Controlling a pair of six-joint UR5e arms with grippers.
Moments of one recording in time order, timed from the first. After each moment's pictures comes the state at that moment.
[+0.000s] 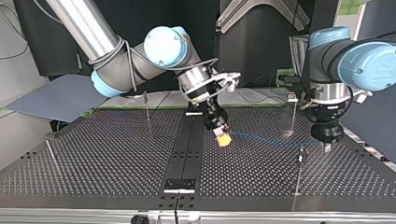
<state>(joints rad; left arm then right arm) 0.08 -1.48 -1.71 -3.09 -1.69 -2.03 2.43 -1.07 1.16 -0.30 1.52 1.74</state>
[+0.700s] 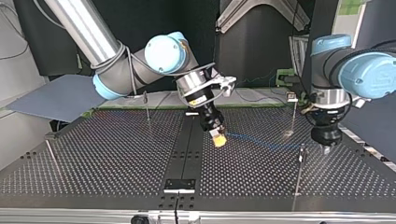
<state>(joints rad) 0.11 -1.52 -1.71 -3.08 -1.64 -2.02 2.41 -1.05 1.16 -0.30 1.52 1.74</state>
